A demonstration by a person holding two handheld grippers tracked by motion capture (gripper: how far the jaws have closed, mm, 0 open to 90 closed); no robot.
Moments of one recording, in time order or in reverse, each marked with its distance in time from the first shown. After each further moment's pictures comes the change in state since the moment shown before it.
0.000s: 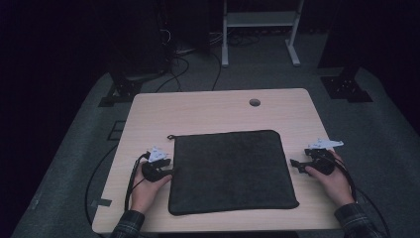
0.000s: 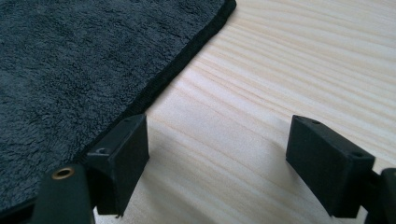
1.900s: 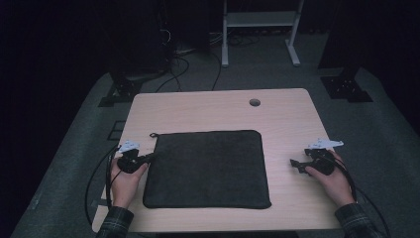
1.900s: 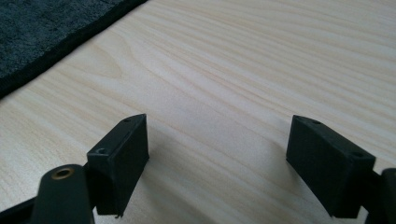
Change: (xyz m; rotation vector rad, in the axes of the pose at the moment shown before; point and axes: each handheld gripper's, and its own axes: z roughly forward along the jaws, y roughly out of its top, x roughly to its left) left arm 0.054 0.004 -0.045 -0.095 0.000 -0.206; right arm 0.000 0.000 0.000 0.000 0.002 -0.002
